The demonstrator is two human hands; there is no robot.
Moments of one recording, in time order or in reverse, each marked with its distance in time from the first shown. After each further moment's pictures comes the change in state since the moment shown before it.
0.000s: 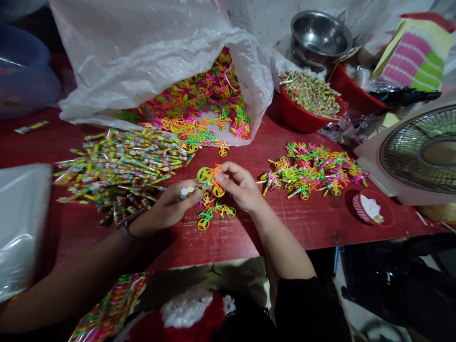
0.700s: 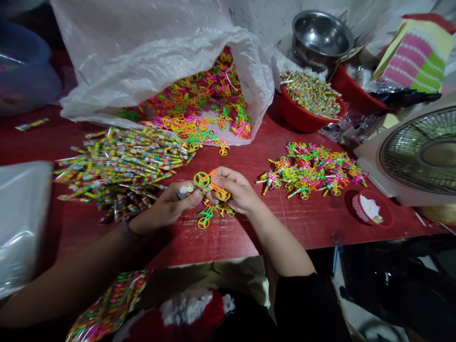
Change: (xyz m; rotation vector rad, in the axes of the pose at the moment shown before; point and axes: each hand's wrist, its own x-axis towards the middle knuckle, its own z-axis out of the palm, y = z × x) left_hand -0.001 0.010 0.001 -0.255 -0.043 -0.067; right_hand 0.003 0.008 0.007 0.239 -0.197 0.147
